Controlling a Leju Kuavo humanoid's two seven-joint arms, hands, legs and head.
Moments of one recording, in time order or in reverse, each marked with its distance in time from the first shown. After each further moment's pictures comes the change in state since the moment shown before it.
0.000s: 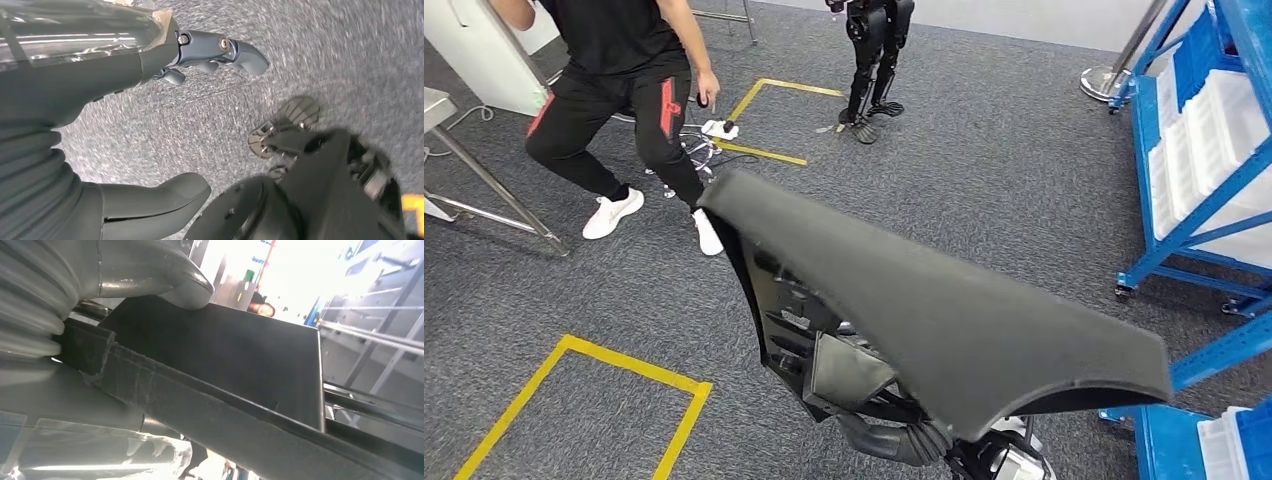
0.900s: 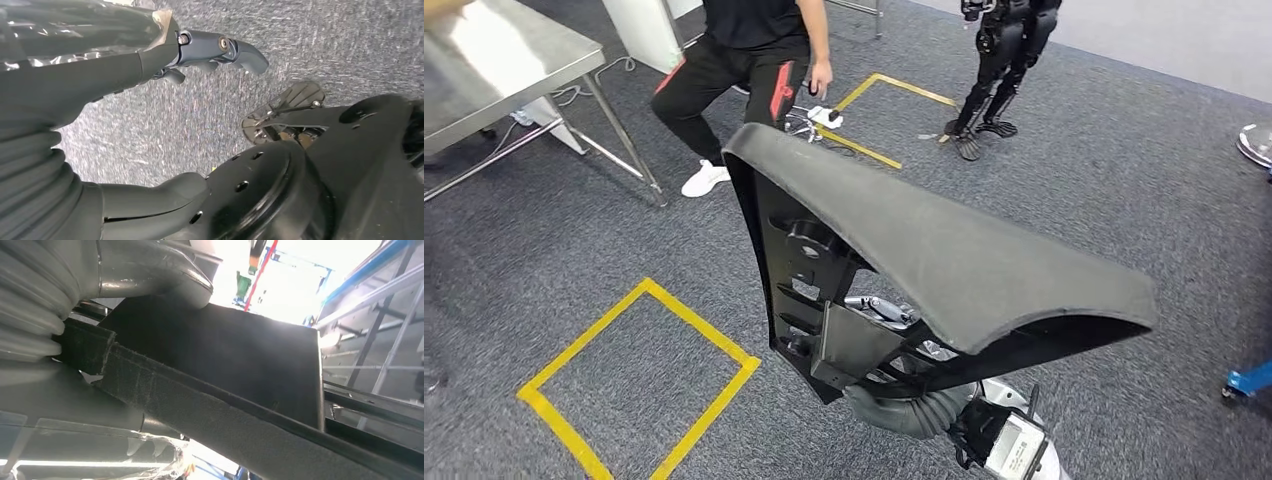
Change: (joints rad) left arm 0.021 -0.051 0.039 0.006 0.004 0.000 0.026; right arm -0.046 0.010 -0.059 0.035 -0.029 0.030 0.003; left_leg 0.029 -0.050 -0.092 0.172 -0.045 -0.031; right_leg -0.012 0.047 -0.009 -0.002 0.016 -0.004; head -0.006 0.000
